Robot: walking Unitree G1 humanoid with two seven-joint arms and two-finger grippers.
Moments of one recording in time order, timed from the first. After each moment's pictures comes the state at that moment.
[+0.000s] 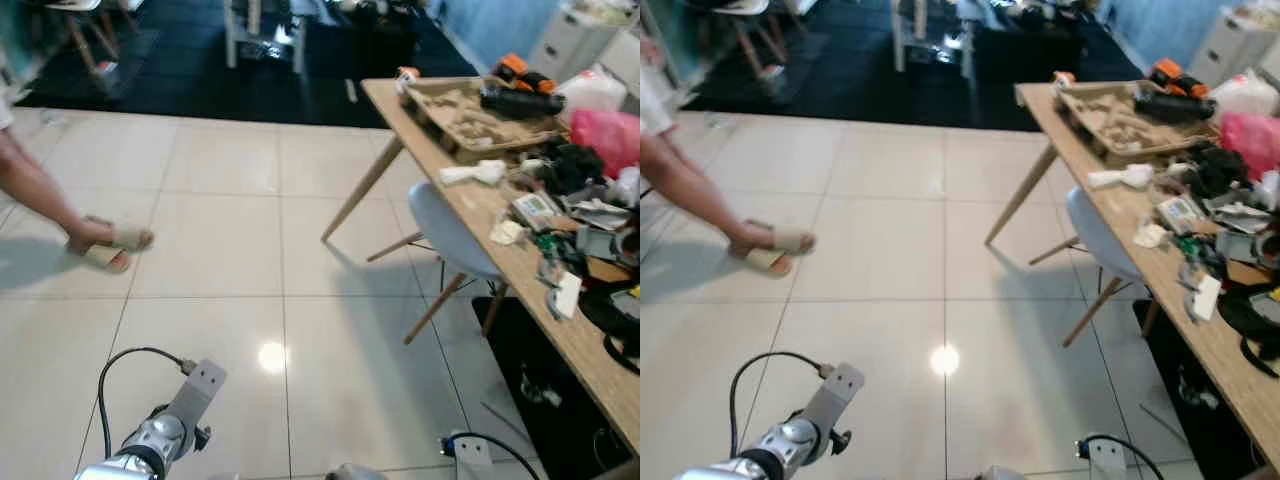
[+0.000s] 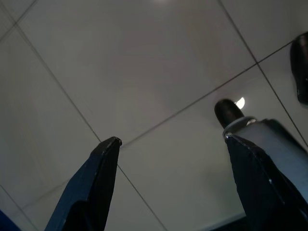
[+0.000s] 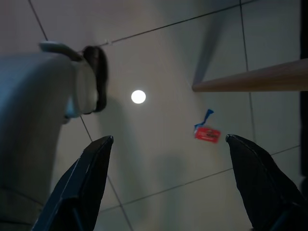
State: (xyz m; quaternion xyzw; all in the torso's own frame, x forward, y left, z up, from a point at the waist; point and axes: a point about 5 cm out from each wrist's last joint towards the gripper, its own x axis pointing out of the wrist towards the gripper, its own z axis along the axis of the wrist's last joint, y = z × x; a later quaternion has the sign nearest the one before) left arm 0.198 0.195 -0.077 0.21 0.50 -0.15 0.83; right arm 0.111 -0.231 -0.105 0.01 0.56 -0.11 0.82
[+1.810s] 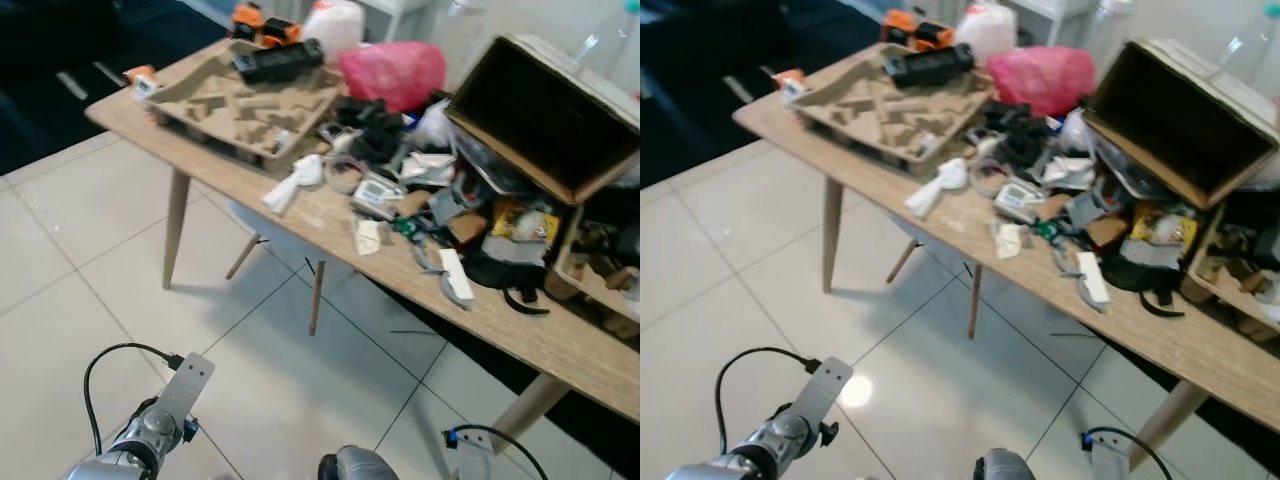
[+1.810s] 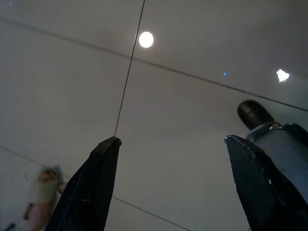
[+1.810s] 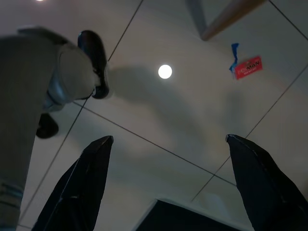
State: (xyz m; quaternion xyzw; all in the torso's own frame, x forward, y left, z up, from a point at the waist) left arm 0.203 0.214 -0.071 0.23 0.49 -0.09 0.84; right arm 0.111 -0.237 -0.103 0.00 0.57 -0.10 0.82
